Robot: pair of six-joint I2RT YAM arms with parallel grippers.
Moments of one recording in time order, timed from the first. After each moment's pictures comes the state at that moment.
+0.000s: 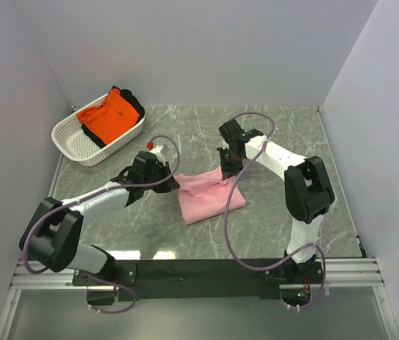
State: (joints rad) left arm -0.51 1.38 0.70 0.02 0.21 -0.56; right arm 0.49 1.87 1.42 -0.77 -0.07 0.36
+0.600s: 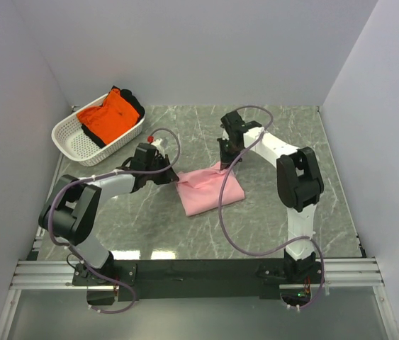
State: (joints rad) left arm -0.41 1.62 0.80 0.11 0.30 -0.53; right arm 0.42 2.03 1.58 -0.76 -0.13 0.35
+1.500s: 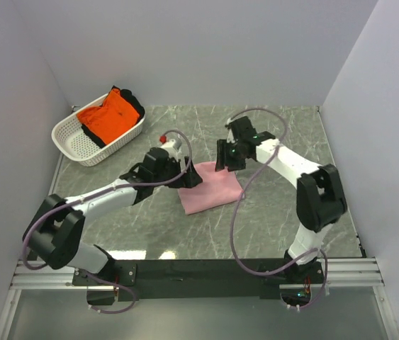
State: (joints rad) left arm -0.60 1.41 0.81 0.07 0.19 -0.58; right arm 0.43 1.72 1.33 -0.59 -0.18 0.37
